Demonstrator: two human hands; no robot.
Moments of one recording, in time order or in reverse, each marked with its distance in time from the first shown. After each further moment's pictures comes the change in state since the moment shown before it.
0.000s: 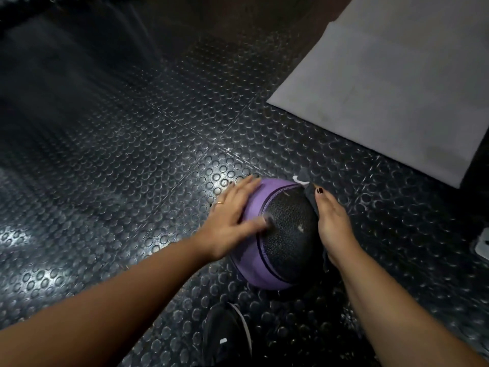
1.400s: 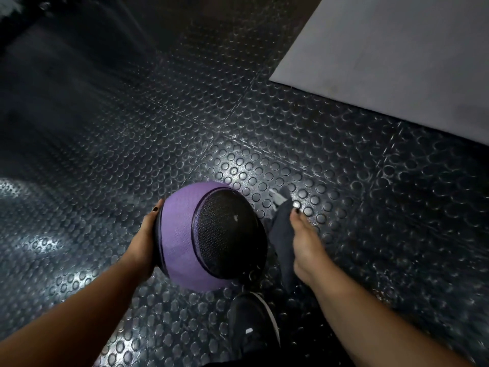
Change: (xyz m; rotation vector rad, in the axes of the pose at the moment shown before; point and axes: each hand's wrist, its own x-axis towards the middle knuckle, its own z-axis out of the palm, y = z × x) left_hand -0.067 -0.105 -0.070 -0.611 0.420 -0.677; right_hand -0.033 0.076 0.075 0.450 -0.099 0.413
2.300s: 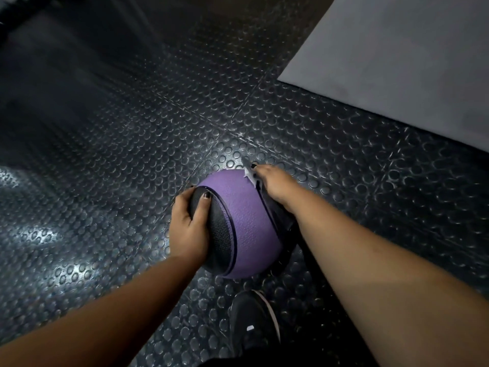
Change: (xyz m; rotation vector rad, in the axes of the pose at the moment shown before) left_hand -0.020 0.002 0.066 0.159 0.235 0.410; right_hand 0.037 -0.088 0.082 -1.059 -0.258 -0.244
